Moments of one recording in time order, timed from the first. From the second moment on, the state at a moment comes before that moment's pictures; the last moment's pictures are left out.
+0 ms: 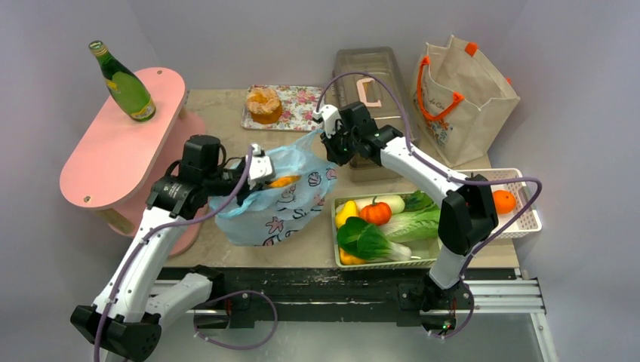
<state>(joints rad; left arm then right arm) -0.34 0.98 1.10 -0.73 0.75 0.58 0.61 1.75 1.48 -0.50 -0.20 -0.16</state>
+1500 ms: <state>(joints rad) -0.31 1.15 1.25 0.03 0.53 -0.52 0.61 1.44 1.62 -0.31 -0.52 0.19</state>
